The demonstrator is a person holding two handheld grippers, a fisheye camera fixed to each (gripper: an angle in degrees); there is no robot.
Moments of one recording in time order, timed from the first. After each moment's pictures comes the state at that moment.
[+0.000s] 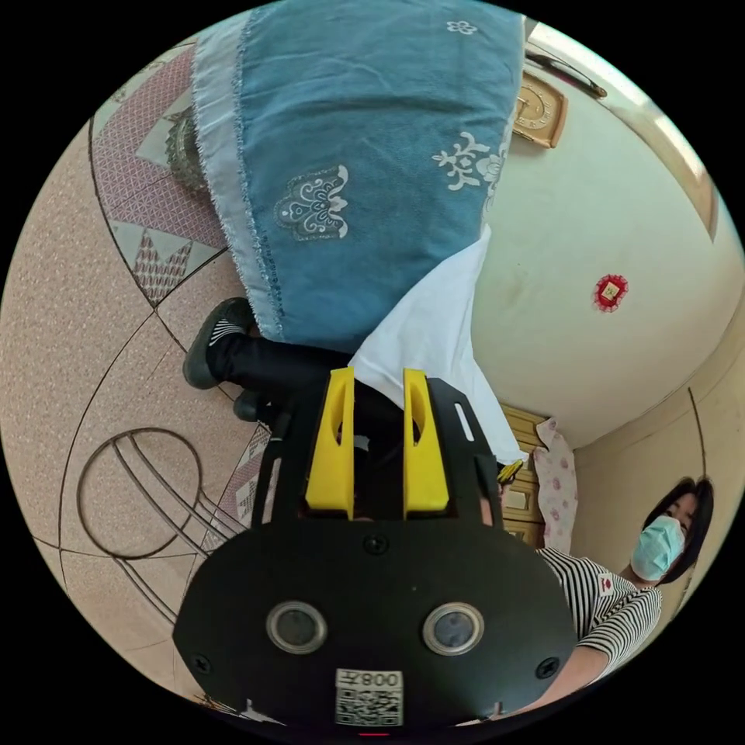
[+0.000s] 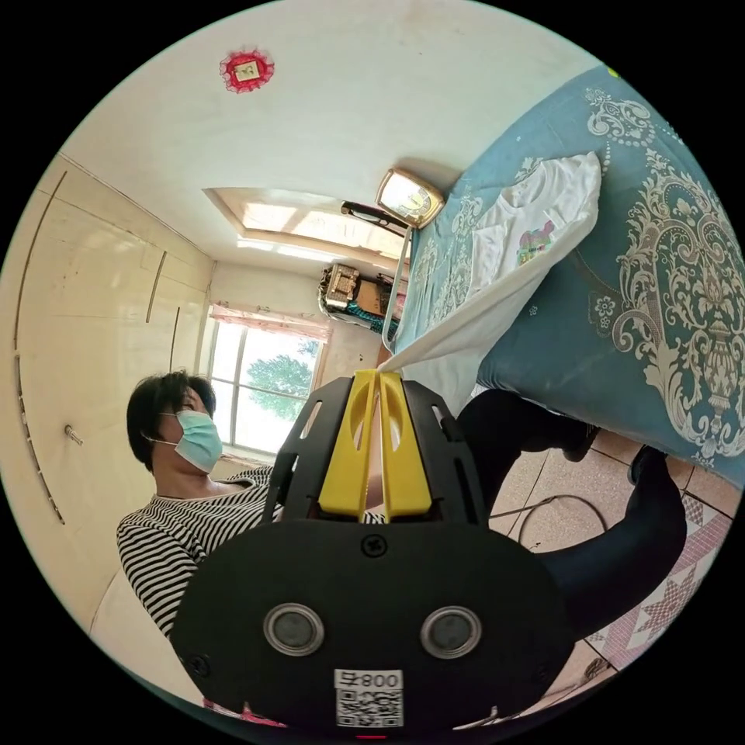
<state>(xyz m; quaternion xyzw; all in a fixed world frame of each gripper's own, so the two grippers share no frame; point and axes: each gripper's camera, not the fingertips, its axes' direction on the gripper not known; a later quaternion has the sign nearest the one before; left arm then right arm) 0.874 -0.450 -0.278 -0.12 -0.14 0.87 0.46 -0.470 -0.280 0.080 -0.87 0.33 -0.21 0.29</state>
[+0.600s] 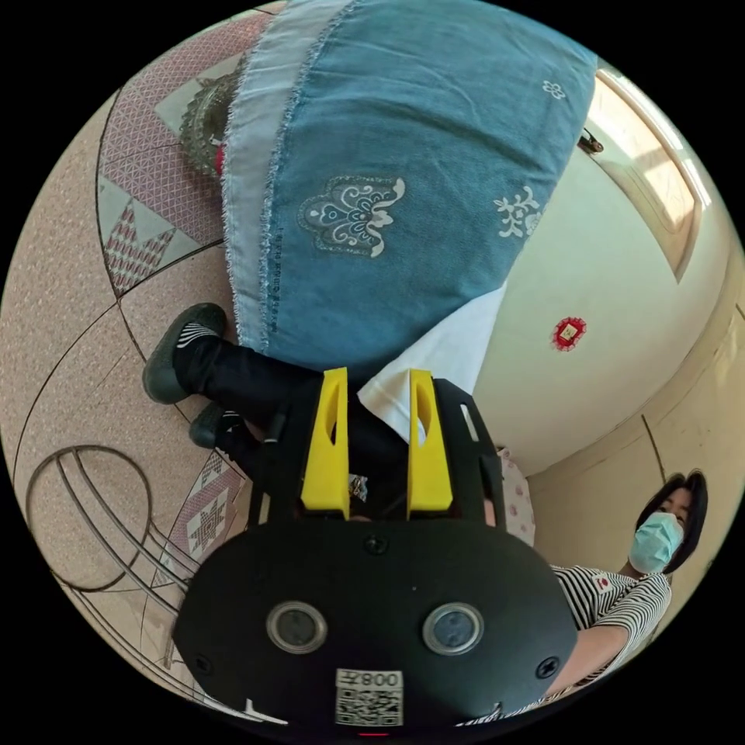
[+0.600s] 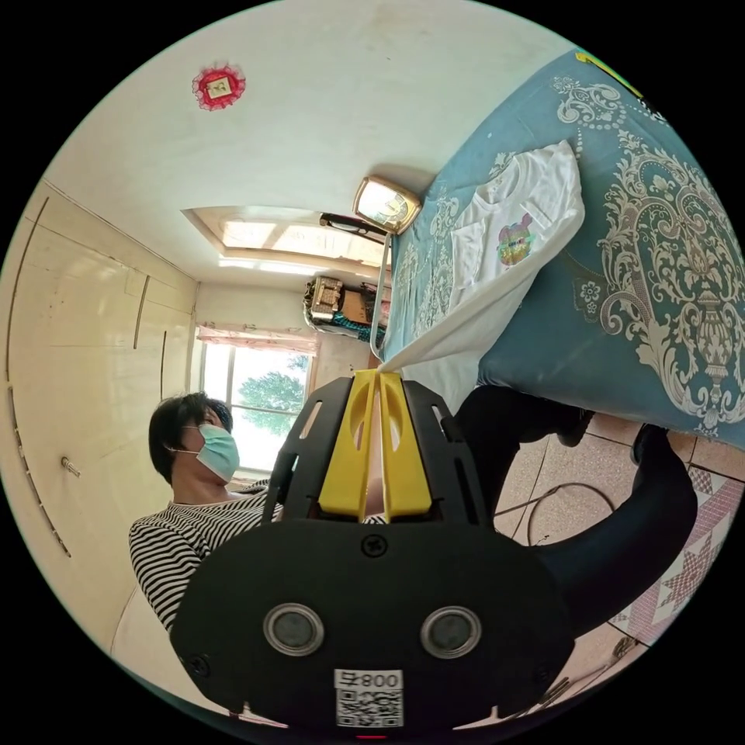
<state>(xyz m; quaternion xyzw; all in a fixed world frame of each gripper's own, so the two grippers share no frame) 0.912 -0.519 -0.254 -0.18 -0.04 0.84 0.51 -0.470 -0.310 0.095 -0.85 0.37 -0.22 0.32</state>
